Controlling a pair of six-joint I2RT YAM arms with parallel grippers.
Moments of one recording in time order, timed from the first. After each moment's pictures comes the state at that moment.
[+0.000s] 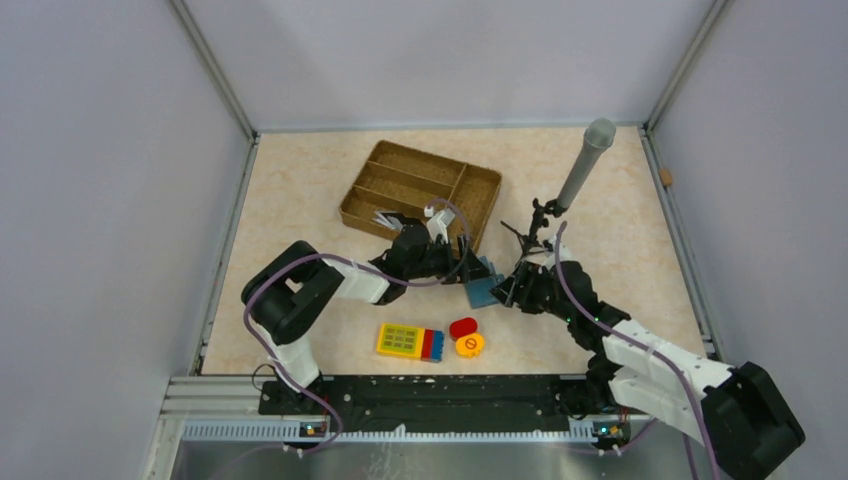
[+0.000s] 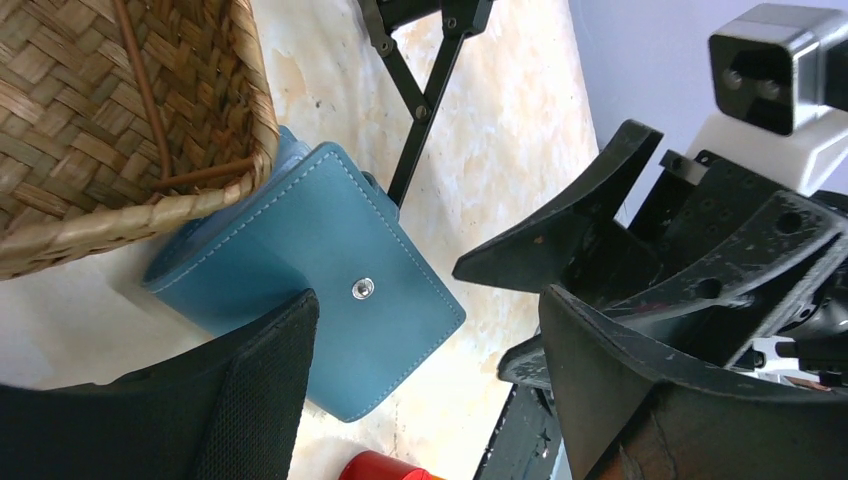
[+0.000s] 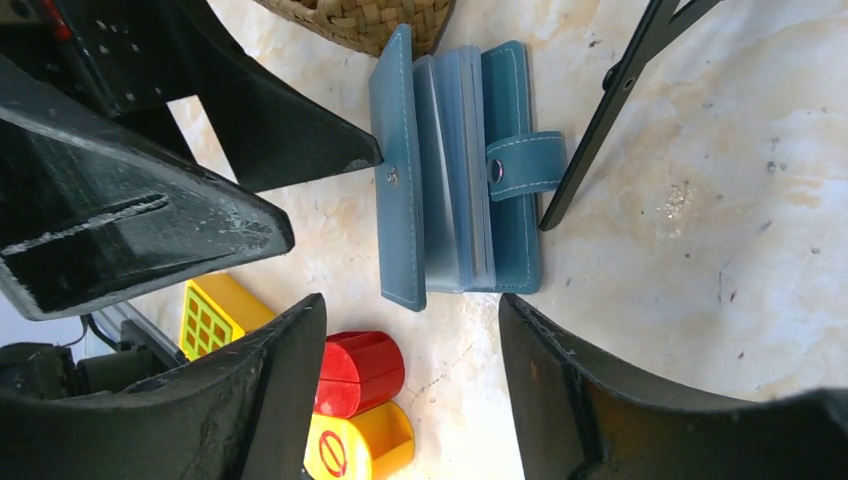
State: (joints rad) left arm -0.76 1.78 0.72 0.70 0.45 -0.89; right arm 0.57 0.87 0.24 0.12 -0.11 0.79
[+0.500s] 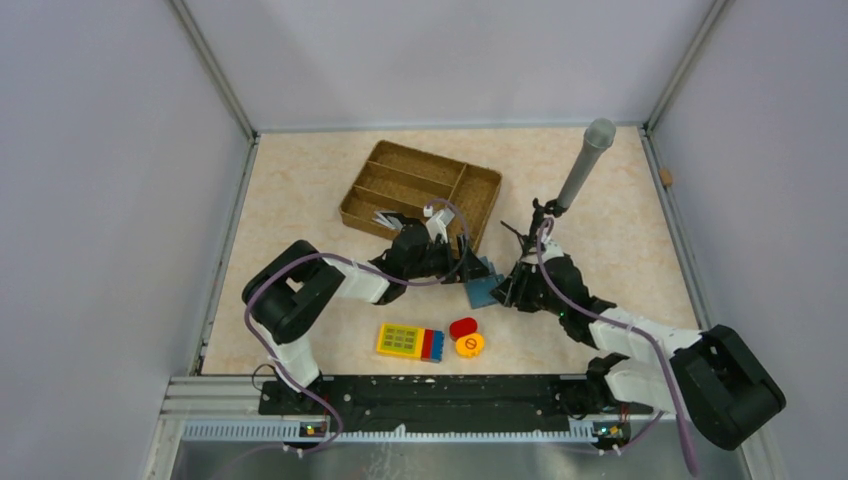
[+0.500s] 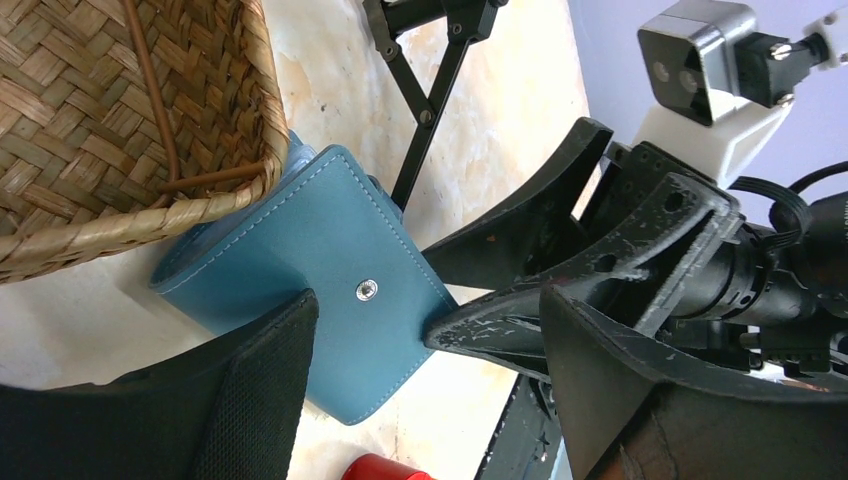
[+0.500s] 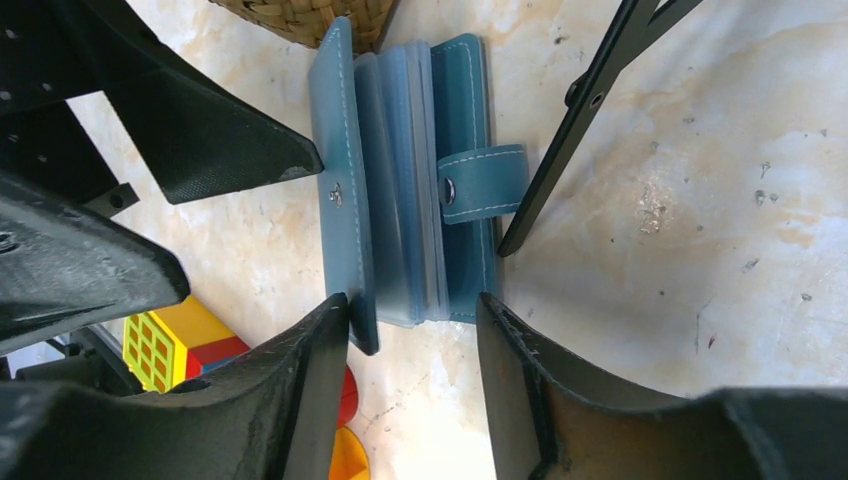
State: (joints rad) left arm -0.75 1.79 0.72 0.71 0.45 -0.90; right arm 0.54 1.09 0.24 0.27 -0.14 0.74
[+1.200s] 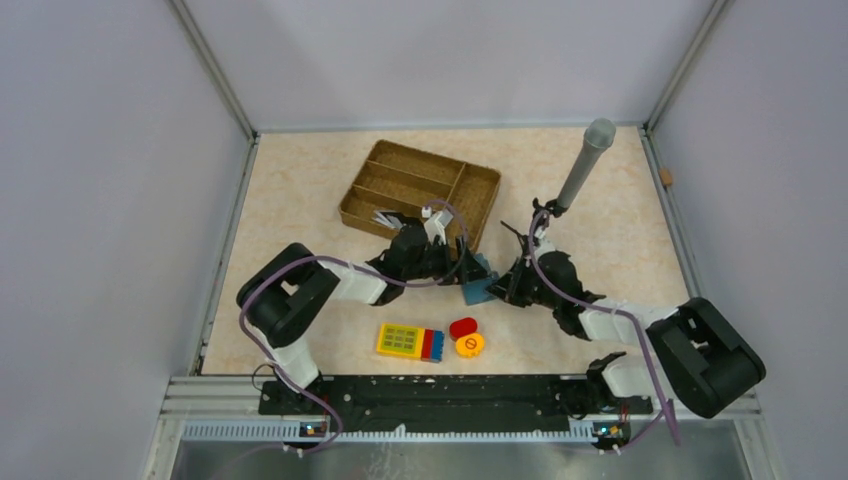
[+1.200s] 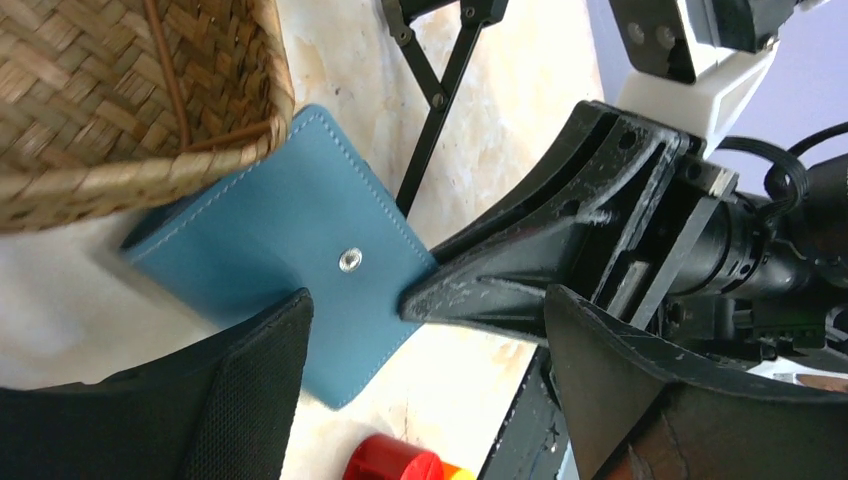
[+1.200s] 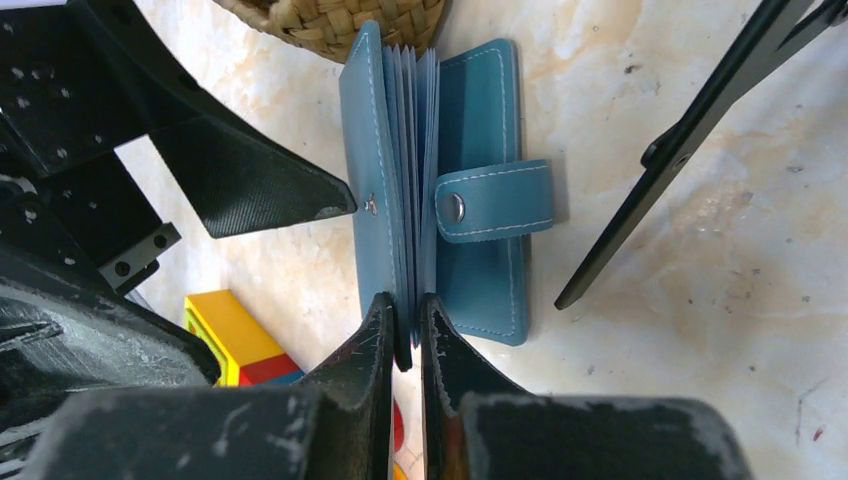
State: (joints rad) left arm -0.75 1.77 0.72 0.68 0.44 -0.88; right arm 0.53 1.28 0.27 0.46 -0.23 0.80
